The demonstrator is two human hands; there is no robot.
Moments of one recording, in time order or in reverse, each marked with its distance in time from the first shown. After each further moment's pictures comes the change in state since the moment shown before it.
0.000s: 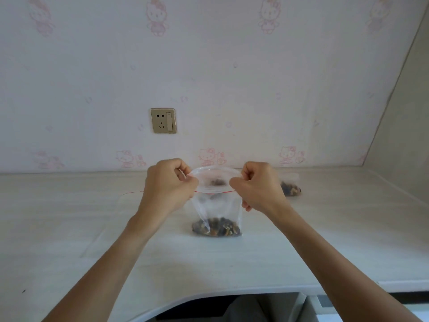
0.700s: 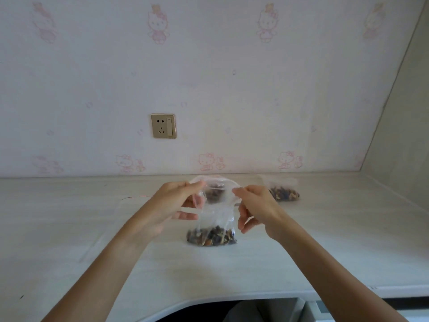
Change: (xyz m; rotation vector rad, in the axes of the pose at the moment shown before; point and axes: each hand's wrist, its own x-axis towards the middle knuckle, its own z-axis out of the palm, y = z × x) left_hand -0.005 -0.008 -0.004 -0.482 -0.522 -0.379; right_hand -0.003 0.030 0.004 0.327 -0.248 0.338
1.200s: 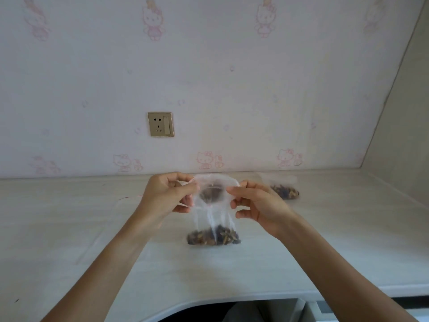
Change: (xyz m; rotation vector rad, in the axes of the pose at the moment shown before) left_hand 0.009 -0.003 0.001 0.002 0.258 0.154; right_hand 0.003 -0.002 -0.011 0.356 -0.218 -0.031
